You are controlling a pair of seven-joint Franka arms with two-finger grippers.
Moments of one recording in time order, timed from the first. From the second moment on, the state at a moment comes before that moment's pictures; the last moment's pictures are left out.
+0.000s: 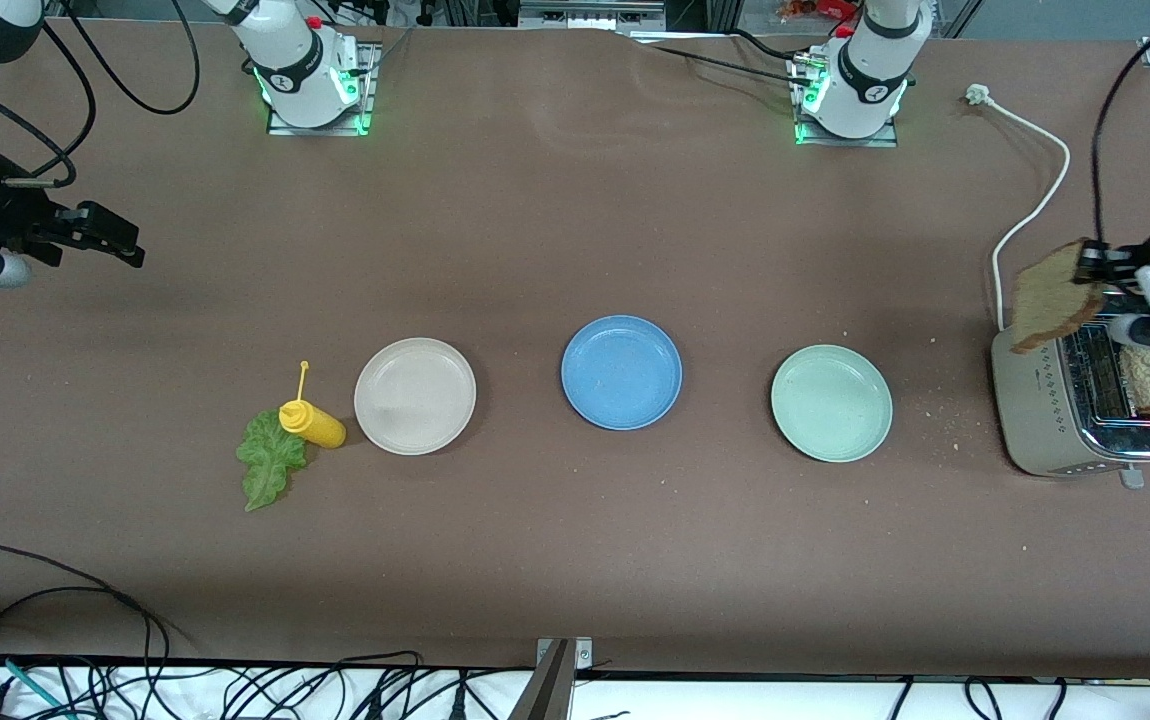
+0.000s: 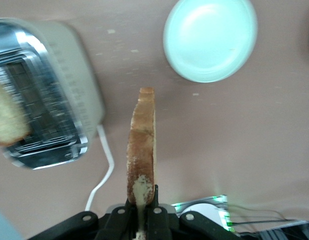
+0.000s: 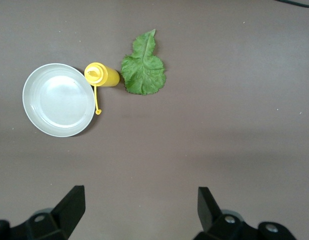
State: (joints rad) left arm 0.25 0.28 -0.21 -1.38 0.11 1.30 0.29; right arm 0.00 0.00 0.01 -1.70 0.01 1.67 0.01
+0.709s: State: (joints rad) left arm -0.01 0.54 -0.30 -1.43 -0.46 1.59 0.16; right arm 0.00 0.00 0.01 -1.67 0.01 1.62 0.01
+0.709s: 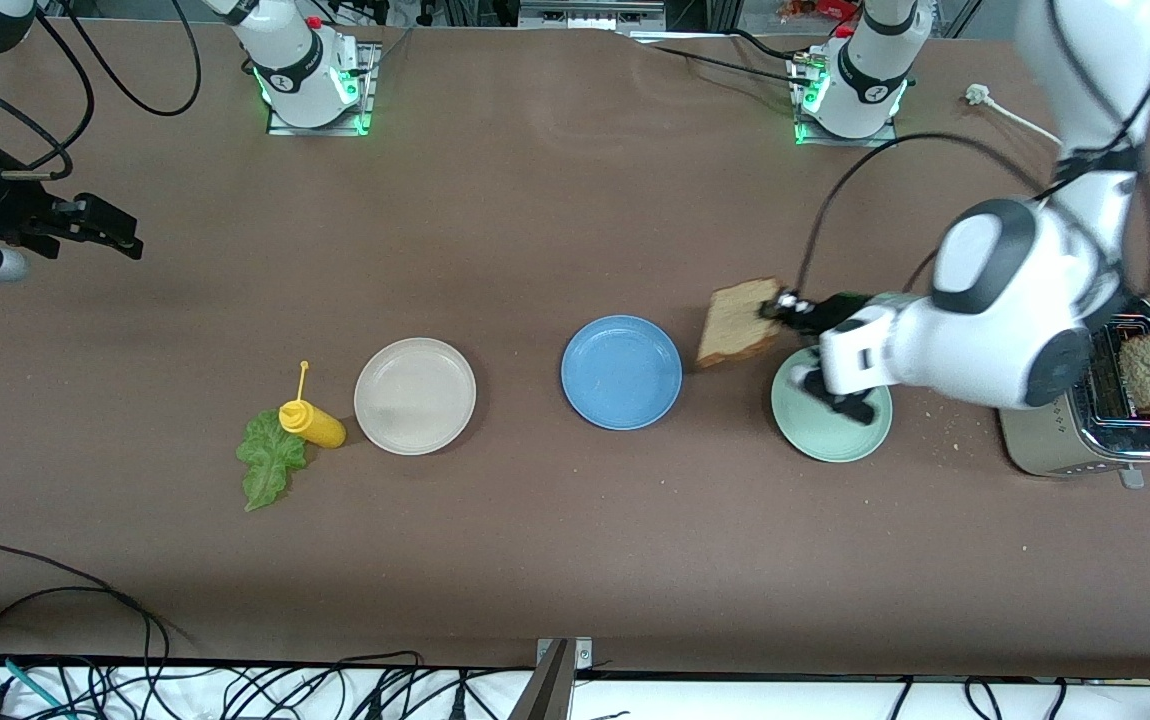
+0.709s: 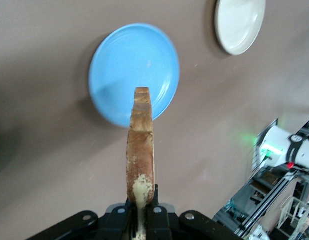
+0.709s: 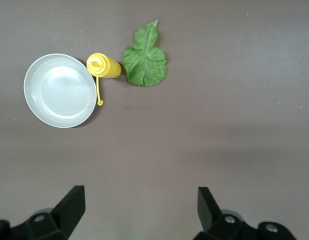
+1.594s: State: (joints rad) left arm -0.17 0.86 -0.31 -1.43 -0.67 1.95 0.31; right arm 0.05 0.11 0.02 -1.65 0.01 1.62 0.01
